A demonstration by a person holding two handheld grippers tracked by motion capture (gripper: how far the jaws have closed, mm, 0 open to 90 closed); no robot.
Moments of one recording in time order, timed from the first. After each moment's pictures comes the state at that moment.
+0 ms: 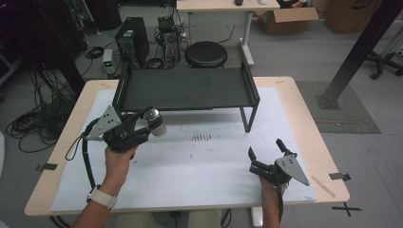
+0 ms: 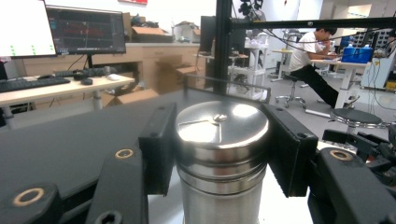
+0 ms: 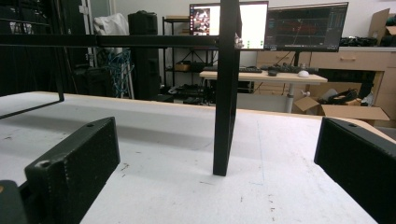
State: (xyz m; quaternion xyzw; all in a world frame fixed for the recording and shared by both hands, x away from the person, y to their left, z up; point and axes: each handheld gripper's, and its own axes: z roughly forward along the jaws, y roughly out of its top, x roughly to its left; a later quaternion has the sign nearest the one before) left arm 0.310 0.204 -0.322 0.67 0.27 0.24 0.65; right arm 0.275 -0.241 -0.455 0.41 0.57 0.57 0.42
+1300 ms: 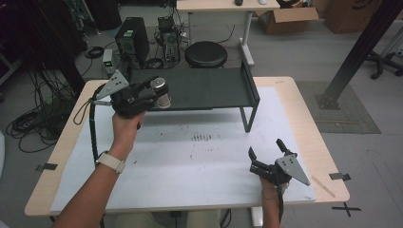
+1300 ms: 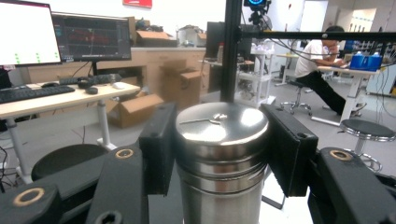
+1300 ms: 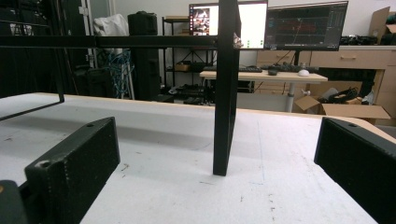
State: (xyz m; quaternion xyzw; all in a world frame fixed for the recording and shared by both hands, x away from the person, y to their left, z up) left arm 0.379 0.188 -0.277 0.66 0.27 0.24 0.65; right arm 0.276 -0.242 -0.455 0.42 0.57 0.58 0.42
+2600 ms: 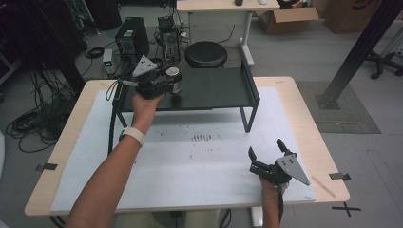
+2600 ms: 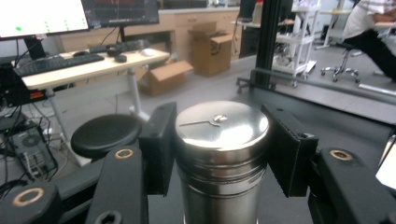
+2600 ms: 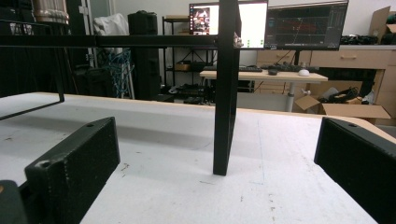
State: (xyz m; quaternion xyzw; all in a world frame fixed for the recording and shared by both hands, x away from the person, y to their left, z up) left arm 0.456 0.152 -0.293 0.70 0.33 0.27 0.57; right arm 0.276 -0.242 -0.455 0.42 0.57 0.57 0.42
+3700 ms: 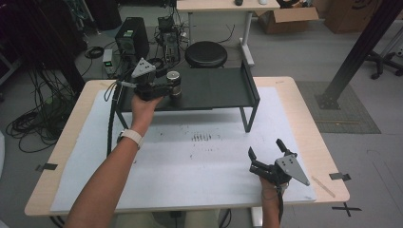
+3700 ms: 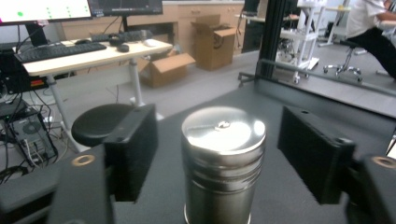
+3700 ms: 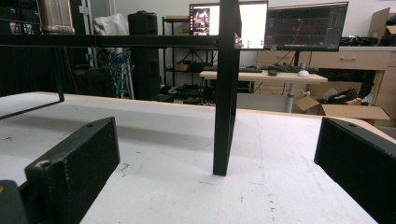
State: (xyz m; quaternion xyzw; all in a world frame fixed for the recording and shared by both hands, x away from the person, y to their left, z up) left arm 0.454 0.161 -0.296 0.70 0.34 0.26 0.57; right arm 0.275 -0.242 -0.455 0.41 0.57 0.57 0.42
